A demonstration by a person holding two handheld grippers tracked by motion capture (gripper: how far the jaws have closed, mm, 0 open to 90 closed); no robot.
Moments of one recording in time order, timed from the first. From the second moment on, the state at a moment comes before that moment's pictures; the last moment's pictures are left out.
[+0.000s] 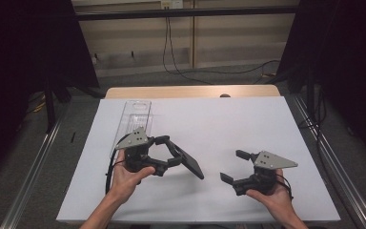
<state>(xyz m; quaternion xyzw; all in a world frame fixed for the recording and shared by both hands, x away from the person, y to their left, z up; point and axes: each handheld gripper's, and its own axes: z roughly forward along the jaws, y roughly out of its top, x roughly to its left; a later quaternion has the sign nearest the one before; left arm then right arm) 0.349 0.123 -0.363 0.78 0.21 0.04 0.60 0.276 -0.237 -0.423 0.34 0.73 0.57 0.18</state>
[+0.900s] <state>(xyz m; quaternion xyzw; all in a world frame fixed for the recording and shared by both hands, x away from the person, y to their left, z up) 0.357 0.146 -0.348 0.77 0.28 0.08 0.56 0.241 -0.299 -0.430 0.44 0.66 0.53 0.29</state>
